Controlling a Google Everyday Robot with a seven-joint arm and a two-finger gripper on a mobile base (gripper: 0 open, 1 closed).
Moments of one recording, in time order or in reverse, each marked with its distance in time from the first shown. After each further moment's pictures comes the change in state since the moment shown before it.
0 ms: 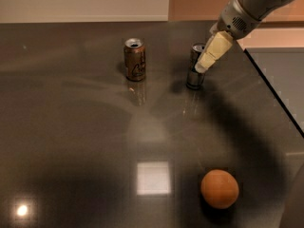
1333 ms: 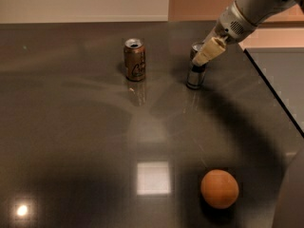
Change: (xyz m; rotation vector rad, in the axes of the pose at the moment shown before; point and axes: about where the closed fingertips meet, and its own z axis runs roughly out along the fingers) arm 0.003 -0.003 0.014 -0.054 -0.045 0.028
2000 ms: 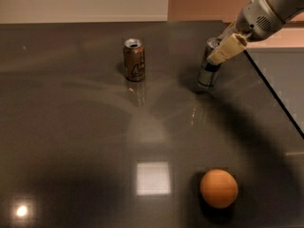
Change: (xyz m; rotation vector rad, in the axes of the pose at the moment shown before) arm 0.010 0.029 -0.044 0.004 -0.056 -0.032
